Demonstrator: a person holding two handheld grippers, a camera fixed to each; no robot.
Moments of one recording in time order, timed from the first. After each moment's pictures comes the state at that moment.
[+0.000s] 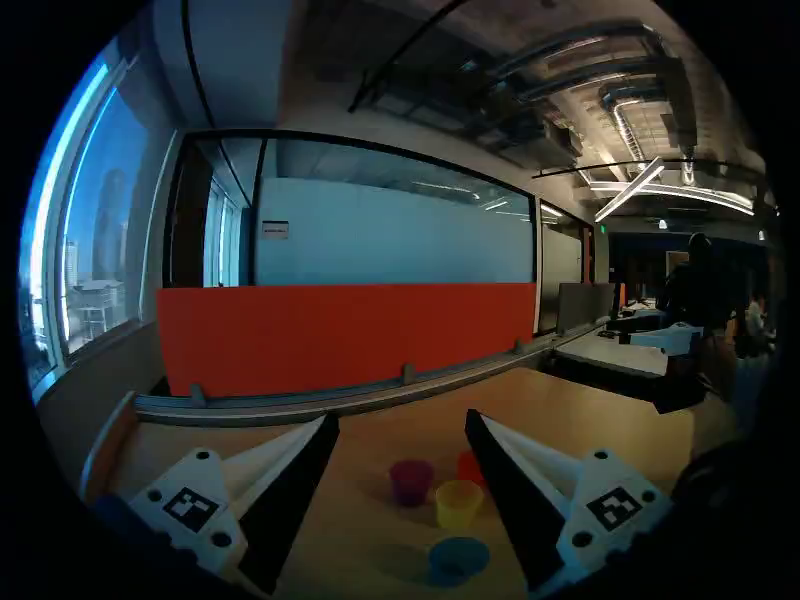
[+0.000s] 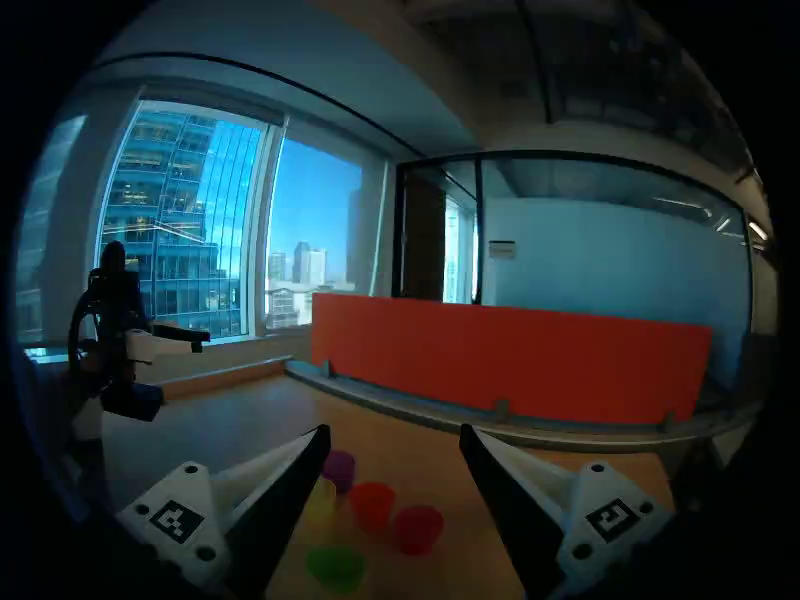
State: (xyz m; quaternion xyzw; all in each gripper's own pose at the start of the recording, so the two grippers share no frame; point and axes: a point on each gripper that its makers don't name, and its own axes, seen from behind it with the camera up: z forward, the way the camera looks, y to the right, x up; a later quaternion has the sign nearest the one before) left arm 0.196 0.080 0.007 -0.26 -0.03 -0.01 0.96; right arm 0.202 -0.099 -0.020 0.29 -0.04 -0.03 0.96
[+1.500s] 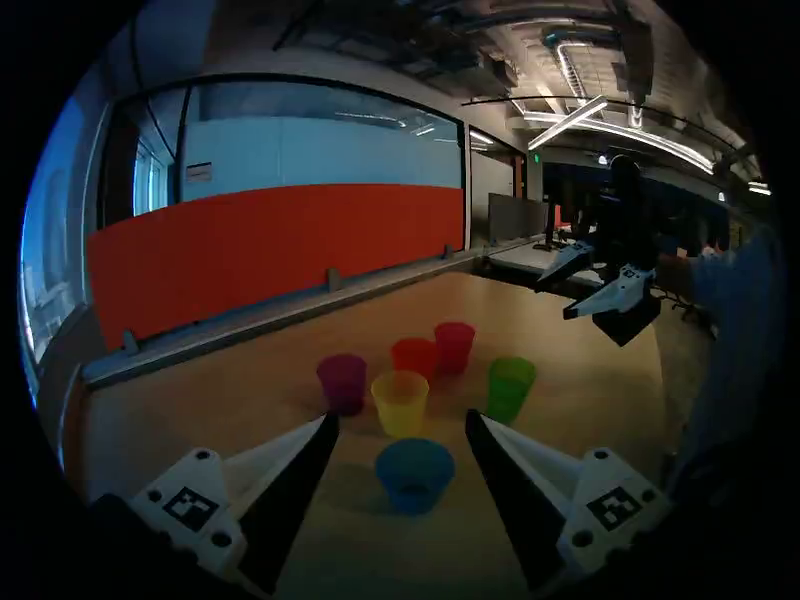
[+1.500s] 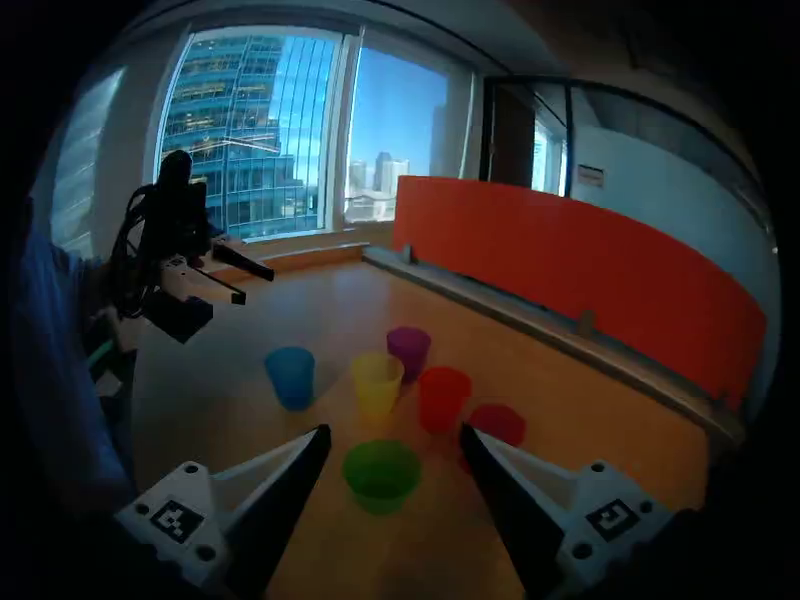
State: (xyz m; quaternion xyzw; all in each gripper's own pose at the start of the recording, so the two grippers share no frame) left arm 0.050 0.122 -0.027 -0.38 -0.14 0.07 0.91; right arm 0.044 -0.127 -0.054 0.41 -0.18 -0.12 0.89
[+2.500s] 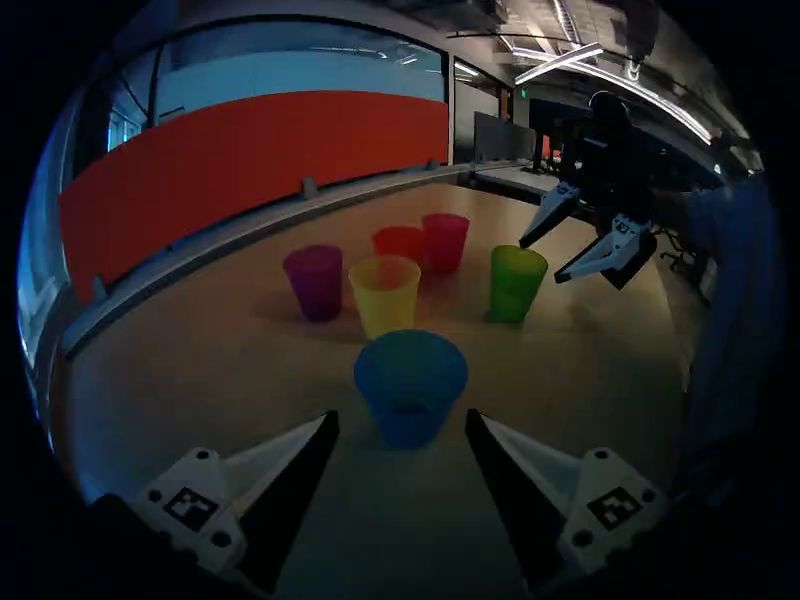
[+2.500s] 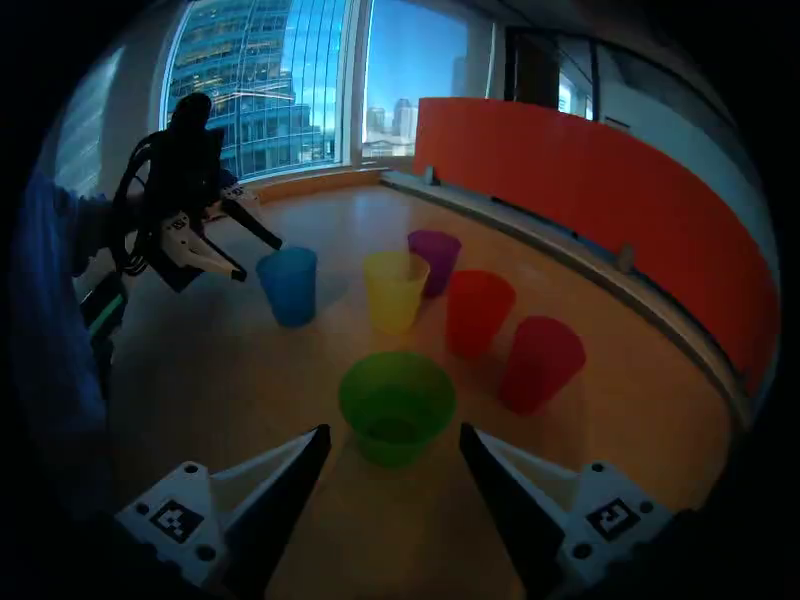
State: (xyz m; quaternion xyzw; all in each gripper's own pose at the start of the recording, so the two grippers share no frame) left arm -0.065 0.125 -0.033 -0.40 -0.26 0.12 0.87; right arm -0.068 -0.132 -0.054 0.42 -0.28 -0.16 0.85
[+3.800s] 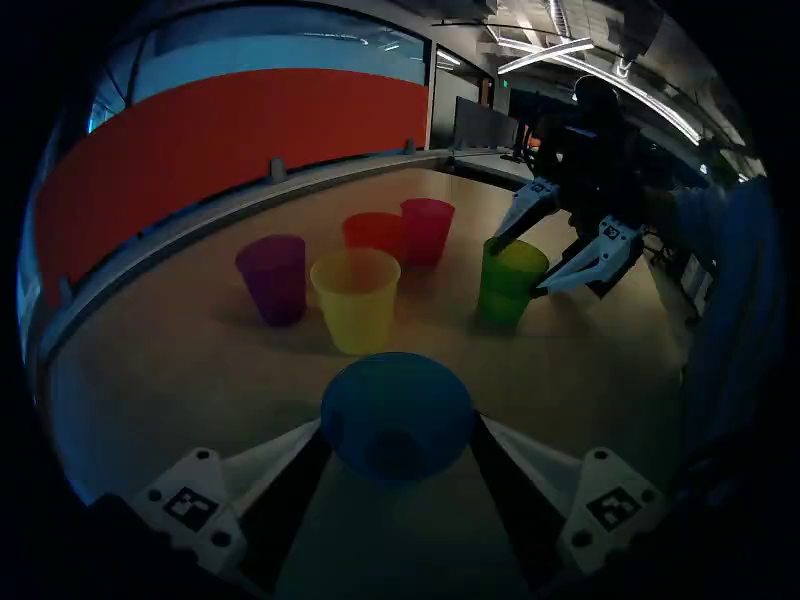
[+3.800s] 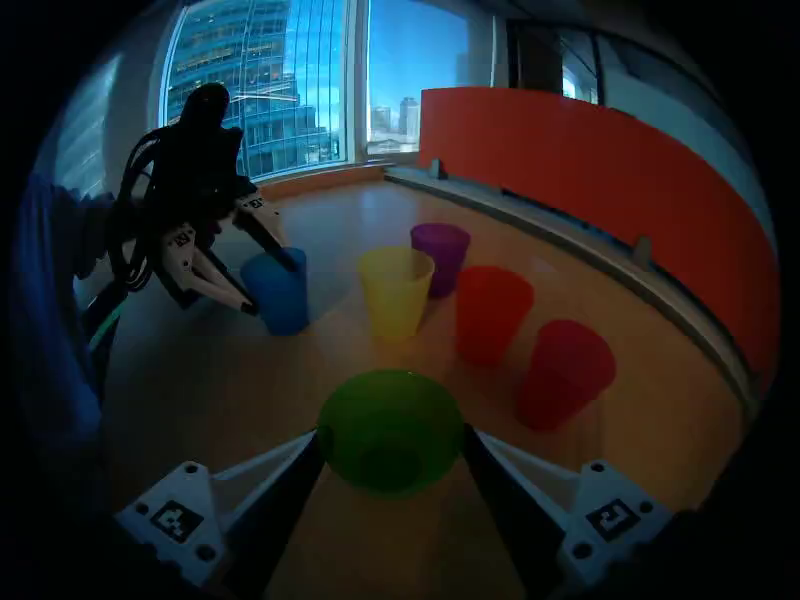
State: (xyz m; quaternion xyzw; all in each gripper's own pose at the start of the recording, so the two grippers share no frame) left arm -0.085 0.170 -0.014 -0.44 -0.28 0.12 0.84; right arm -0.086 -0.156 -0.033 0.44 -0.28 -0.15 0.84
